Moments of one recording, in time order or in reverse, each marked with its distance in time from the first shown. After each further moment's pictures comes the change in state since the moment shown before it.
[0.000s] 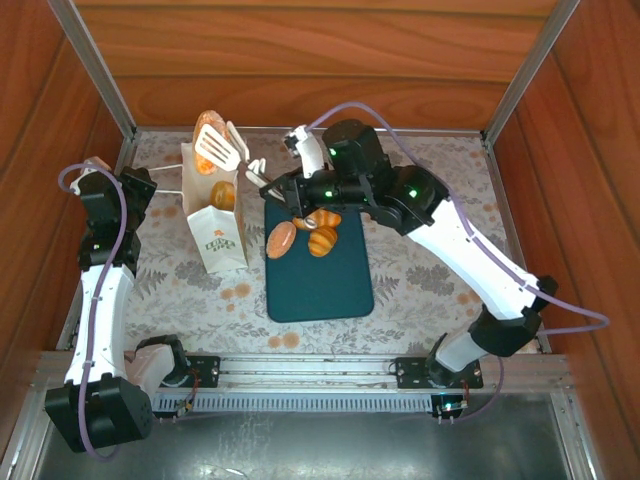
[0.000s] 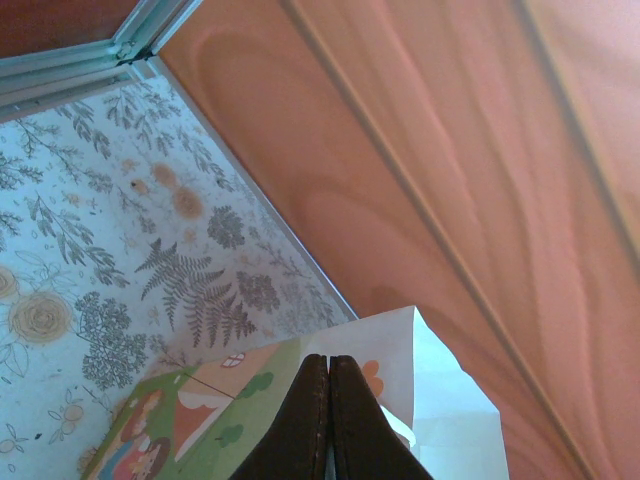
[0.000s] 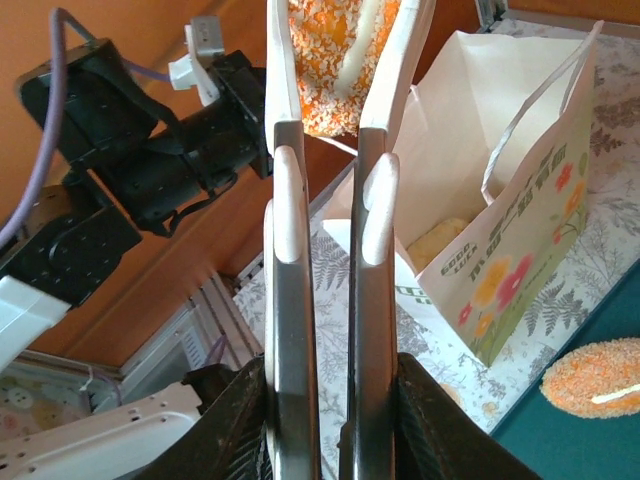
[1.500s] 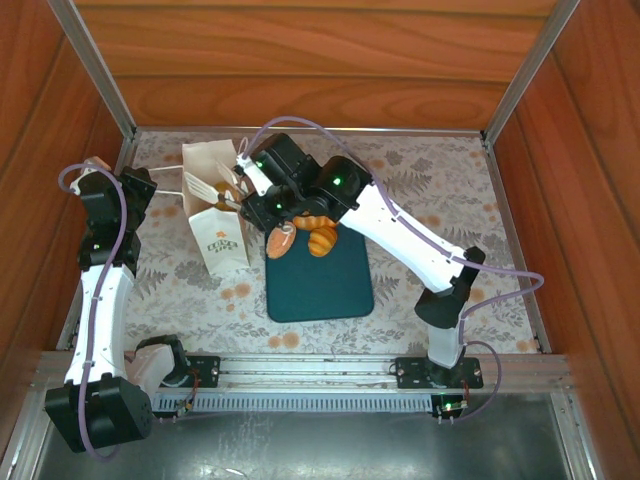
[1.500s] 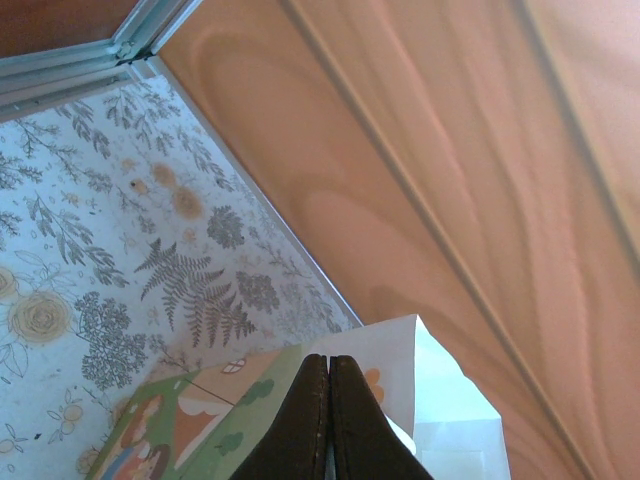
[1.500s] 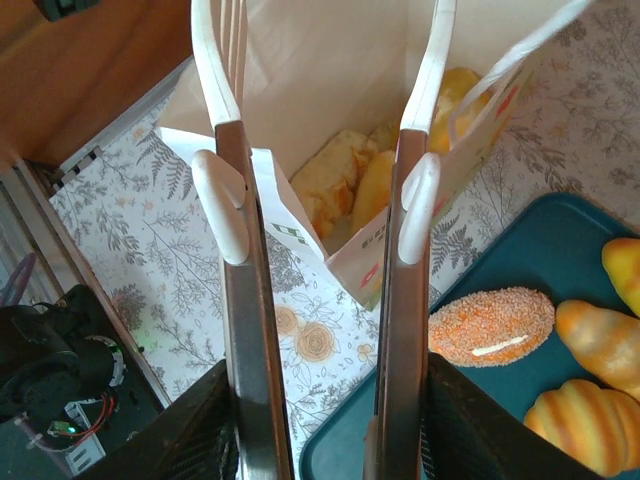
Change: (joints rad) left arm 0.000 0.000 0.000 0.000 0.000 -0.001; right arm 0.091 0.335 0.306 -0.299 0.238 -0.202
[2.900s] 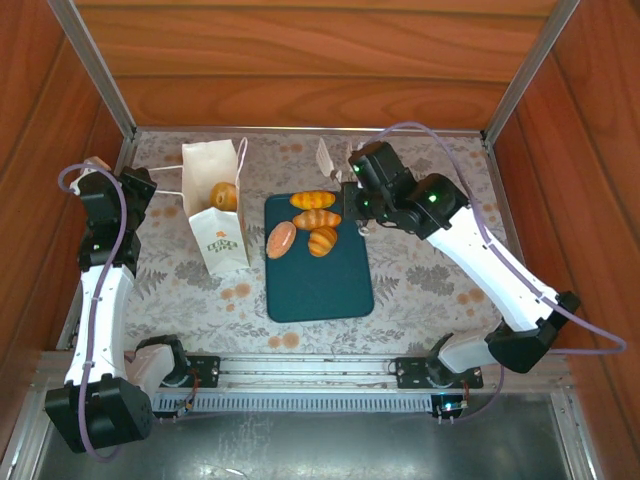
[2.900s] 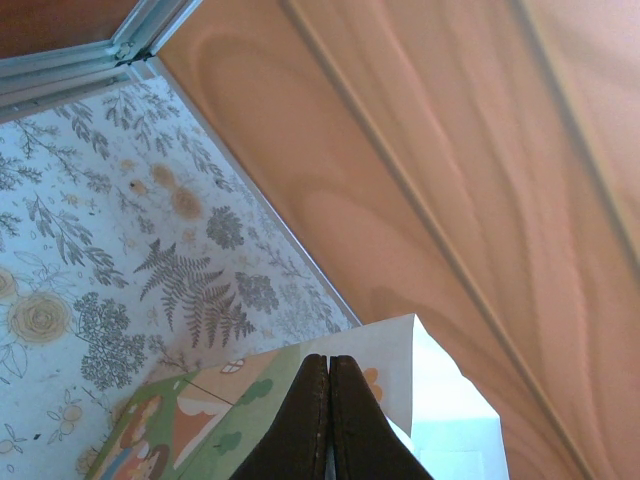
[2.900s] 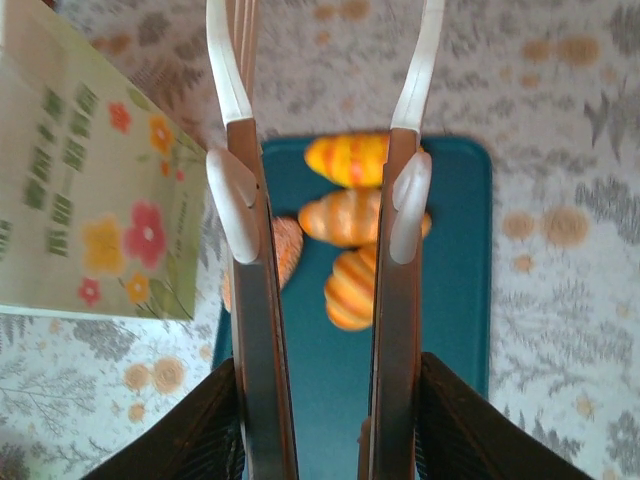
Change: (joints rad) left arm 0.000 -0.003 0.000 0.000 0.000 0.000; right arm -0.238 -0.488 -0.580 0.032 0.239 0.393
